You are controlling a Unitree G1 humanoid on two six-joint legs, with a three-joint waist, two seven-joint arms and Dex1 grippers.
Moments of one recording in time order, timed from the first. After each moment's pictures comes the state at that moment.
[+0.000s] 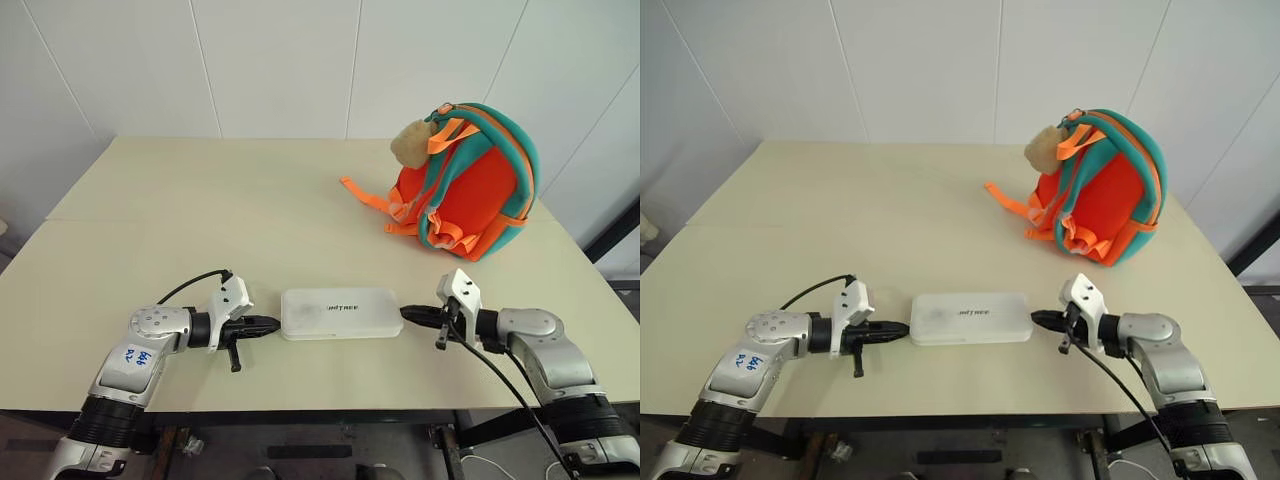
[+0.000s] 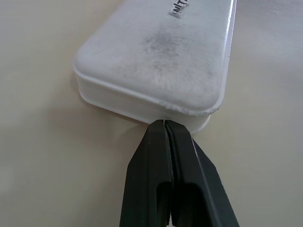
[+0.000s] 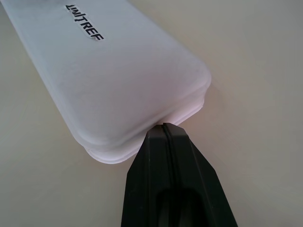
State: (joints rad) left arm -0.38 0.62 -0.04 -0.01 -0.21 0.41 -1.03; right arm -0.41 -0.61 0.00 0.16 0.25 0.29 1.07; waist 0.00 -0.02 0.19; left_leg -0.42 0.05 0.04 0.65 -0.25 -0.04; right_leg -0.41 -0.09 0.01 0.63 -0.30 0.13
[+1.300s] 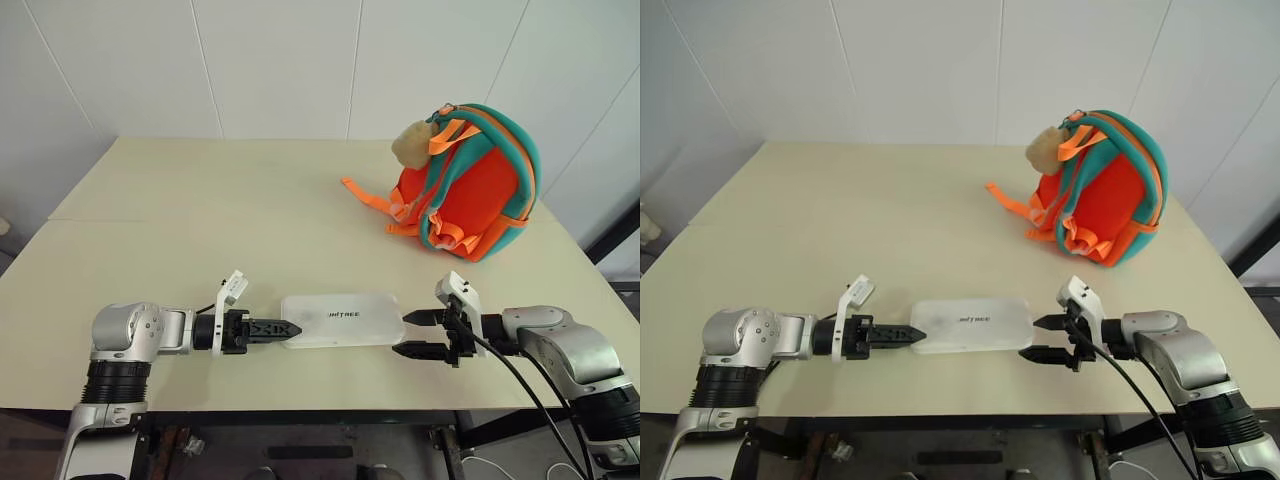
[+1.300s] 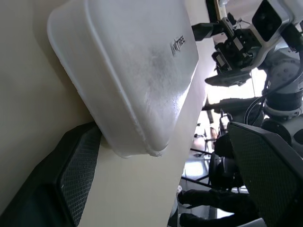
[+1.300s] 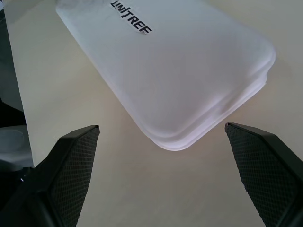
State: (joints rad) left arm -0.59 0.50 0.16 0.10 -0.65 1.54 -0.85; right arm -0.43 -0.74 0.08 -0.03 0.44 0.72 1.12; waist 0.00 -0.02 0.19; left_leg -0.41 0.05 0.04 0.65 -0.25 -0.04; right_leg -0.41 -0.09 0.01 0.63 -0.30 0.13
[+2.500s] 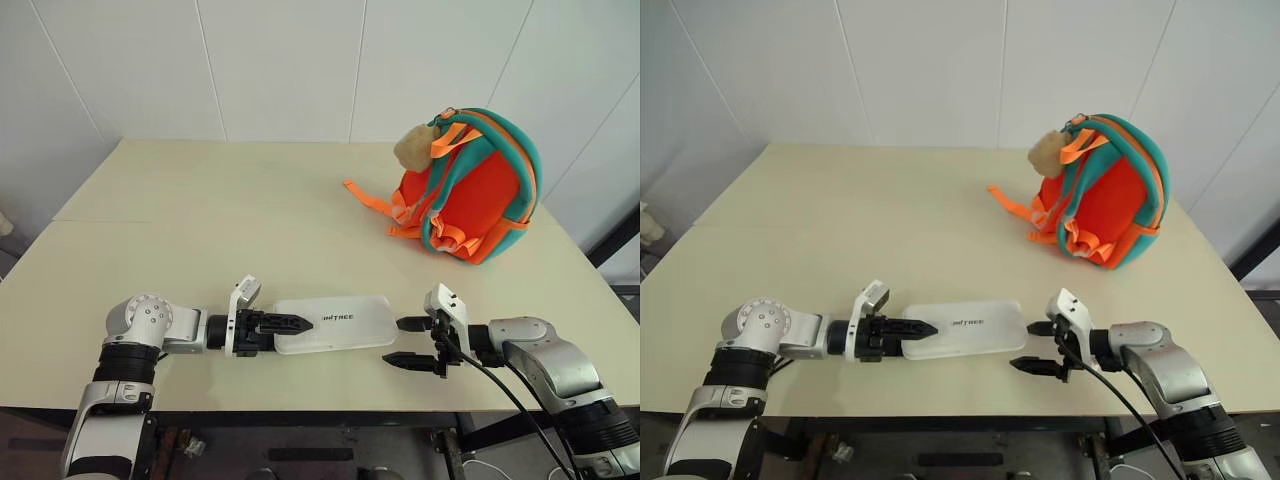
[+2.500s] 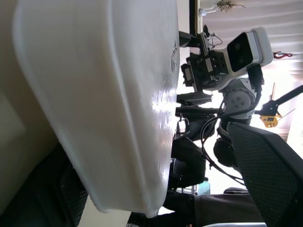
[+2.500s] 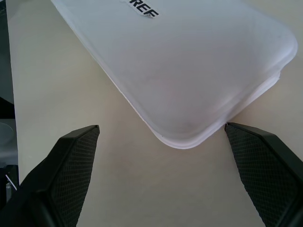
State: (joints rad) left arm -0.68 0.52 0.10 0.38 -1.05 1.60 -0.56; right arm -0.36 -0.70 0.11 -0.03 0.37 0.57 1.11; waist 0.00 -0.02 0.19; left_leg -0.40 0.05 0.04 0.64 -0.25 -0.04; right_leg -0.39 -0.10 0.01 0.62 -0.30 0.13
